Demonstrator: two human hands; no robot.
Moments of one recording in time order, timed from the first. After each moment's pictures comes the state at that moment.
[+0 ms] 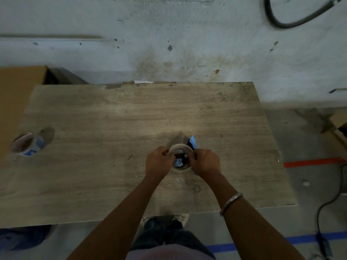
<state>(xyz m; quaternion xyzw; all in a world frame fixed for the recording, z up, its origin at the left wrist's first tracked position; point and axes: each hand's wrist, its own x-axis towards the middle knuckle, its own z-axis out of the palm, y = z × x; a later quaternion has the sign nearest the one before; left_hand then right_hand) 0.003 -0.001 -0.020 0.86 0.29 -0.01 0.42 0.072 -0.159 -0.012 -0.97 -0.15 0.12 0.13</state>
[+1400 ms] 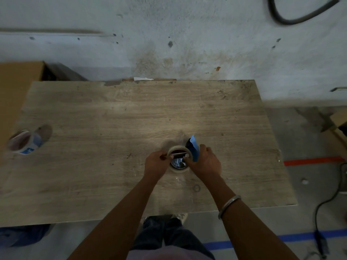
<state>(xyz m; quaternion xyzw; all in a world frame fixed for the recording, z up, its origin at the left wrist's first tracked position) 0.001 0.004 -0.034 0.84 0.32 -0.06 0.44 0.063 -0.160 -0.019 -0.97 -0.06 0.18 0.13</state>
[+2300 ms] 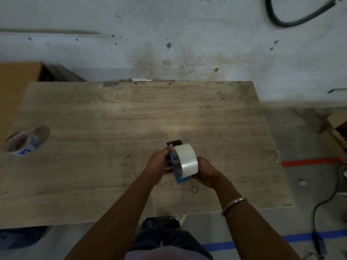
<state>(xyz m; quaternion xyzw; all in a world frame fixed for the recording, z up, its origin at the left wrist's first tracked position) 0.015 -0.006 -0.022 0.47 0.41 -0.15 0.77 0.064 -0.170 -0.008 -0.63 0.07 0.48 0.60</state>
